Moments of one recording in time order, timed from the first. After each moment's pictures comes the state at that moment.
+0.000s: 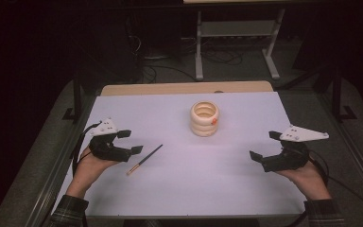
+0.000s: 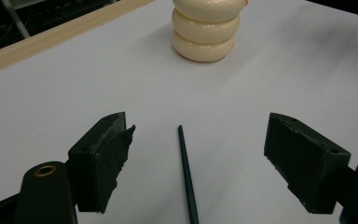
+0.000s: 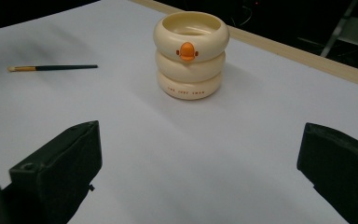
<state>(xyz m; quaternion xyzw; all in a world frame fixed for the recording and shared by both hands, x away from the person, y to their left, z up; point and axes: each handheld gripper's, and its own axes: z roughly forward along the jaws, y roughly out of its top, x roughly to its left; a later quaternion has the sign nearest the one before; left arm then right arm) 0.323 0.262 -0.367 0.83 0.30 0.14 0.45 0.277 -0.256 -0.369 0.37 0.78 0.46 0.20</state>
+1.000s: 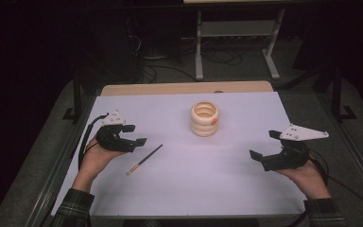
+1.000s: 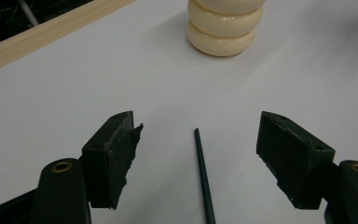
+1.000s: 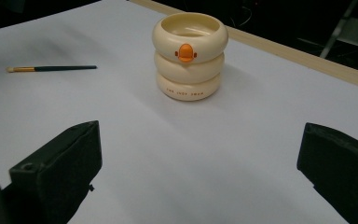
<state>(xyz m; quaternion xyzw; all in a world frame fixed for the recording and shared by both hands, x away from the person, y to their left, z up) 0.348 0.250 -0.362 0.85 0.31 0.14 0.41 0.279 -0.256 -0.369 0.37 0.78 0.46 0.20</state>
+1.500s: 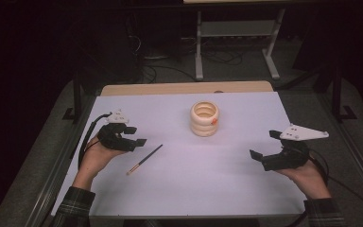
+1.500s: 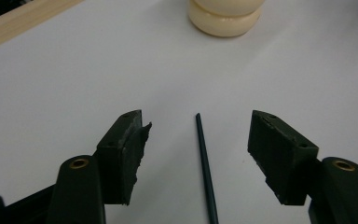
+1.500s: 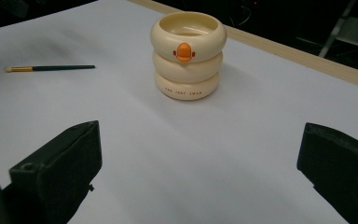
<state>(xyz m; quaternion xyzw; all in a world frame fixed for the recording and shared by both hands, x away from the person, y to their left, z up) 0.352 0.246 -0.363 0.87 0.32 0.12 0.36 0.280 -0.257 -0.369 0.37 0.78 0.46 0.20</state>
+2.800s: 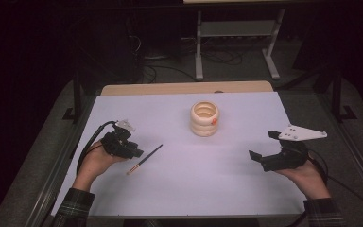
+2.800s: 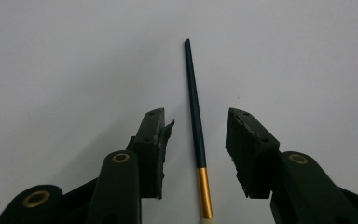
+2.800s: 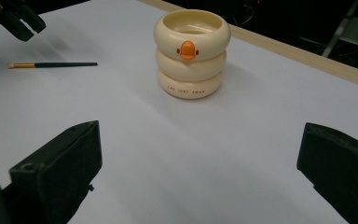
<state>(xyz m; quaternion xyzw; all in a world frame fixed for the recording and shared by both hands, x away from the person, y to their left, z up) 0.351 0.240 -0.384 0.90 0.34 0.05 0.26 0.280 -0.255 -0.370 0.36 0.79 0.46 0.20</state>
